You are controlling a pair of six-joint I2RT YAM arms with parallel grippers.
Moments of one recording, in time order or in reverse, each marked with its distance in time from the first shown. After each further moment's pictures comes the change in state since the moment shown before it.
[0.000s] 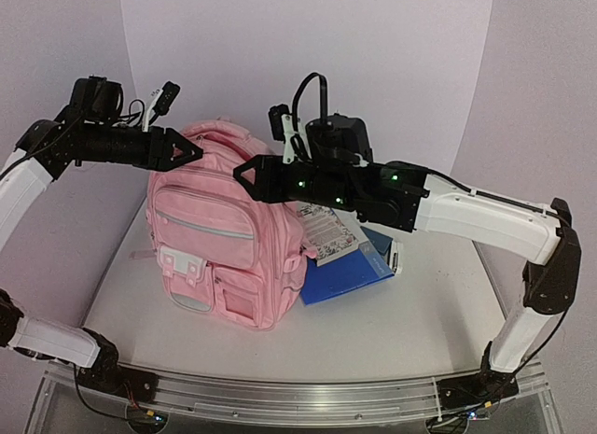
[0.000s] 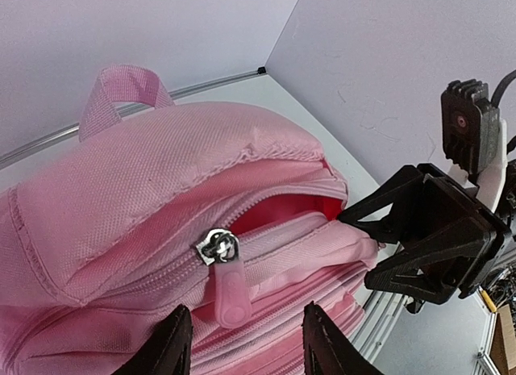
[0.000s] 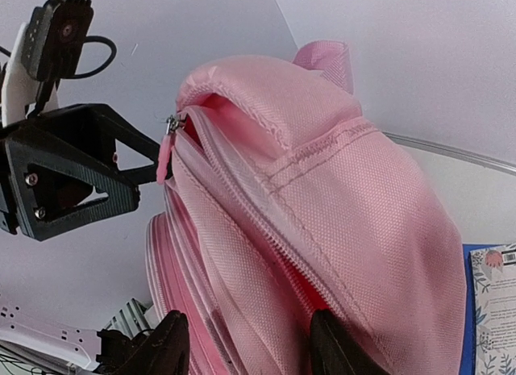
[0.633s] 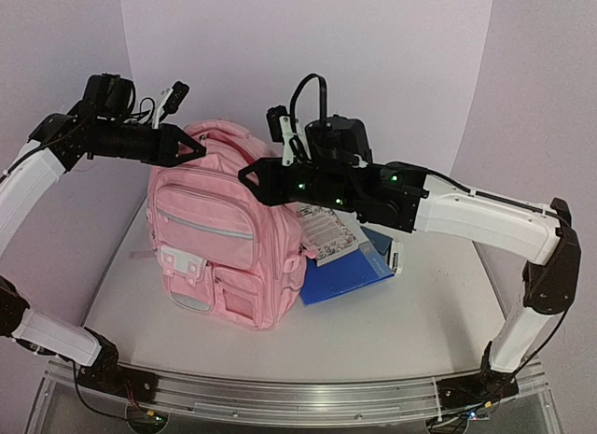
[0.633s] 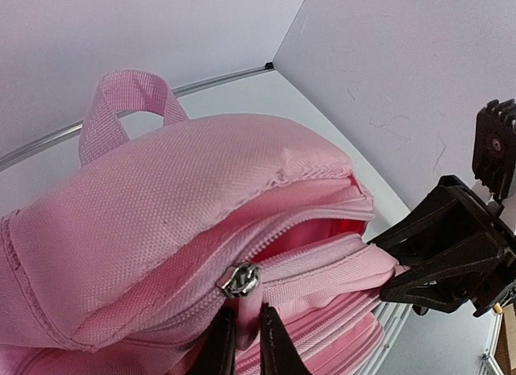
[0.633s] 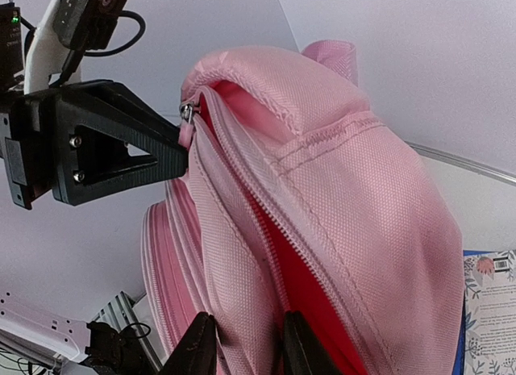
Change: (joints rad) left arm 0.000 0.071 0.039 0.005 -0.008 0.017; right arm 0.000 0.000 -0.005 -0.005 0.001 -0.043
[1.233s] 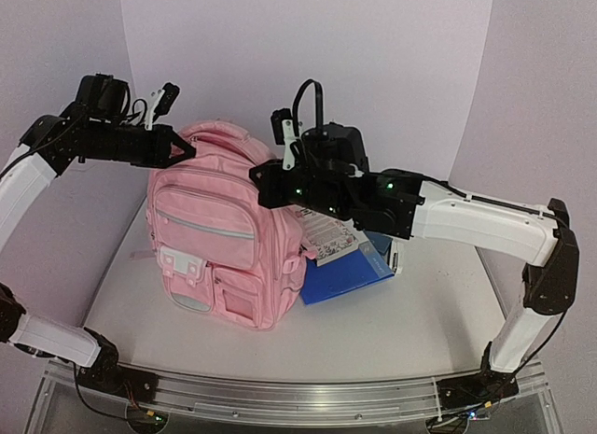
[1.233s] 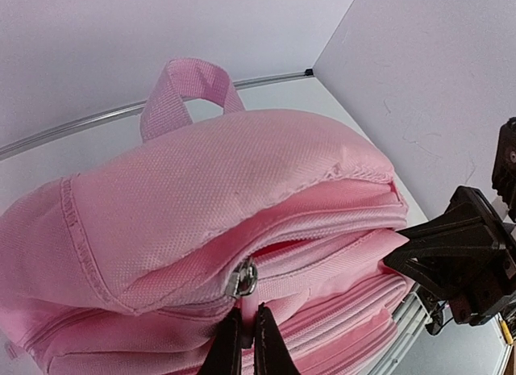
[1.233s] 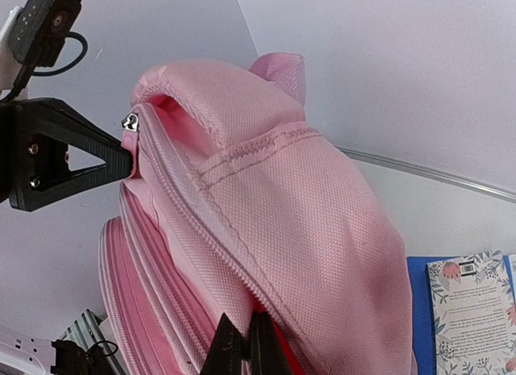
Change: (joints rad) left arm -0.019 -0.042 0.000 -0.045 -0.169 -0.066; right arm 0.006 0.000 -0.036 0.036 0.152 -0.032
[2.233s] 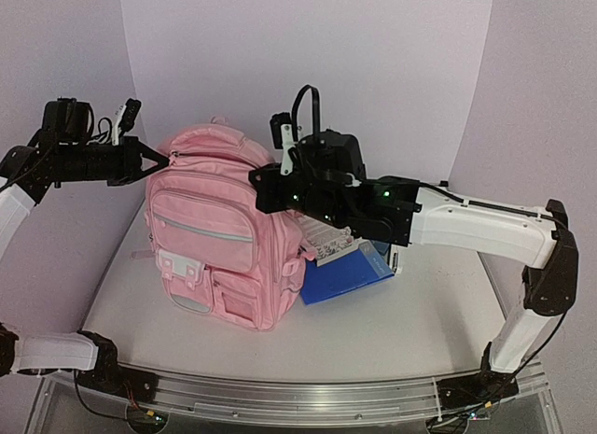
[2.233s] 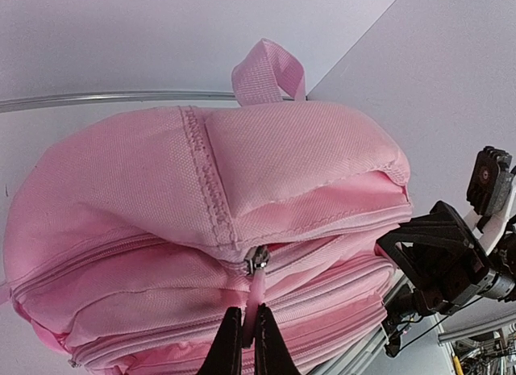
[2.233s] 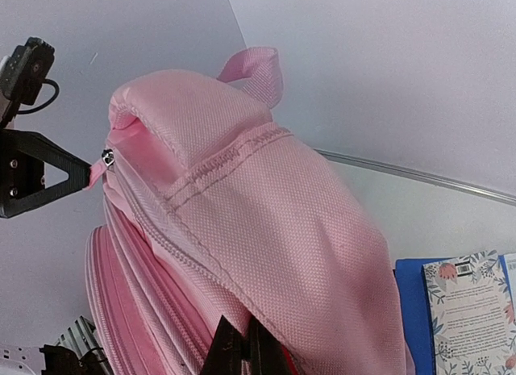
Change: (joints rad) left arm 0.199 -0.194 -0.212 0.068 0.174 -0.136; right arm 0.019 0.000 -0.032 0.043 0.059 -0.004
